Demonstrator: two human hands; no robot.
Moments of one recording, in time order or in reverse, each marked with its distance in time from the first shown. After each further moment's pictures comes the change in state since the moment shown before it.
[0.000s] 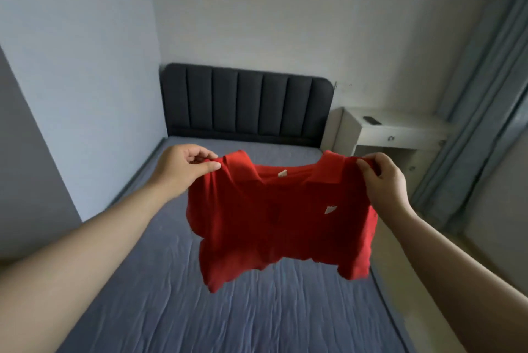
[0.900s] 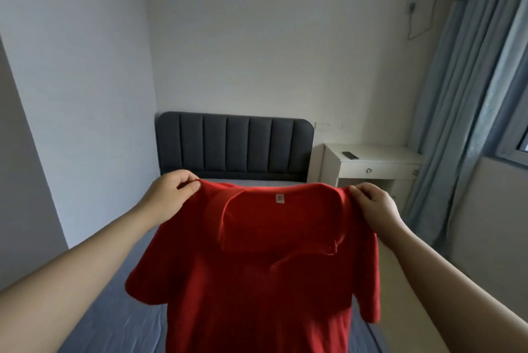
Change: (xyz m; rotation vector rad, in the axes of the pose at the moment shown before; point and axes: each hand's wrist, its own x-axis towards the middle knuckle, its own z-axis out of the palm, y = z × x) left_hand -0.044 0.113 -0.043 0.142 -0.024 0.065; right_hand -0.013 -0.047 -0.122 0.076 -0.067 0.129
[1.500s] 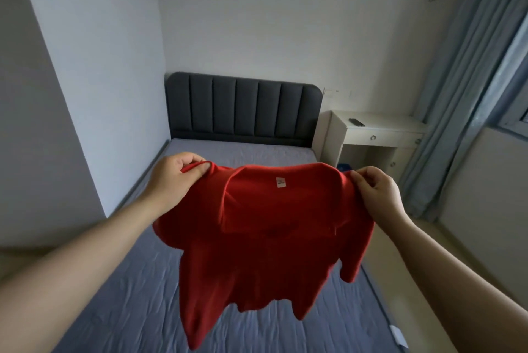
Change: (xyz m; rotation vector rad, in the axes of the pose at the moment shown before) left_hand -0.118 -0.012 -0.041 -0.065 0.109 0.003; right_hand -0.123 -0.024 0.021 -0.054 0.022 -0.085
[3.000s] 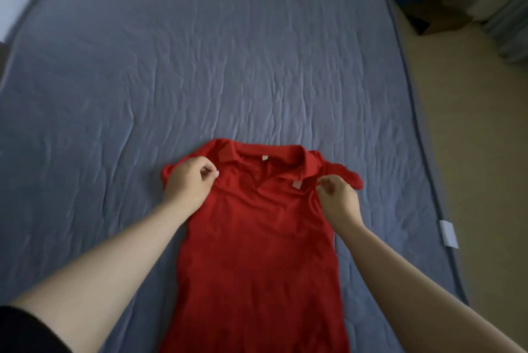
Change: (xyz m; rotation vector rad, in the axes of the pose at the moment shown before) left_hand -0.115 -0.418 0.433 0.388 -0.358 -0.515; right_hand -0.108 0.490 0.293 -0.245 -0.515 0.627
